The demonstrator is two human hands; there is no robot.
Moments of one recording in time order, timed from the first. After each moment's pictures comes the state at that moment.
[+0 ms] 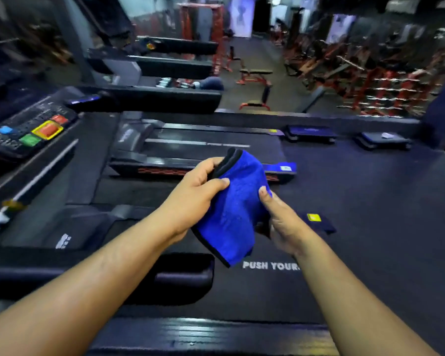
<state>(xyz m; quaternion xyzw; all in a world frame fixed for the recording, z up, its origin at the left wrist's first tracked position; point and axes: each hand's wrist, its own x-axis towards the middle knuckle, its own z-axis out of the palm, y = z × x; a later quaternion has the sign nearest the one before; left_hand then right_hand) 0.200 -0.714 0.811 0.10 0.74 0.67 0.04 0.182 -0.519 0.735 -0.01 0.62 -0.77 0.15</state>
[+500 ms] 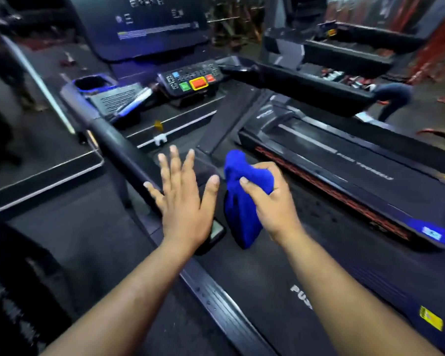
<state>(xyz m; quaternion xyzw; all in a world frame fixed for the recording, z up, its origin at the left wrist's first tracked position) 0.272 -0.693 0.739 -0.36 0.84 0.22 -0.33 0.146 -0.585 0.738 -0.35 0.65 -0.65 0.15</state>
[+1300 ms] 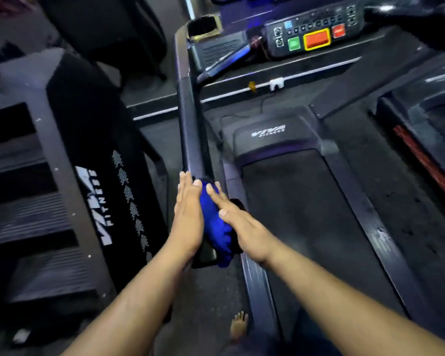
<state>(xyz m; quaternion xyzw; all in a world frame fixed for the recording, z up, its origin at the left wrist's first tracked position) 0.251 -0.694 0.741 -0.62 0.53 0.45 -0.37 0.121 -0.657 0.709 -0.55 0.38 -0.42 0.62</state>
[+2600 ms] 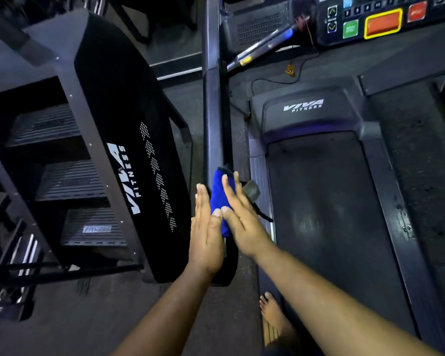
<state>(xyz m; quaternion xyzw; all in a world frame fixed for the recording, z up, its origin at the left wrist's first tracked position) 0.243 -0.687 0.756 -0.69 0.54 0.39 -0.29 0.138 -0.710 0.717 -0.60 0.46 -0.40 0.52</state>
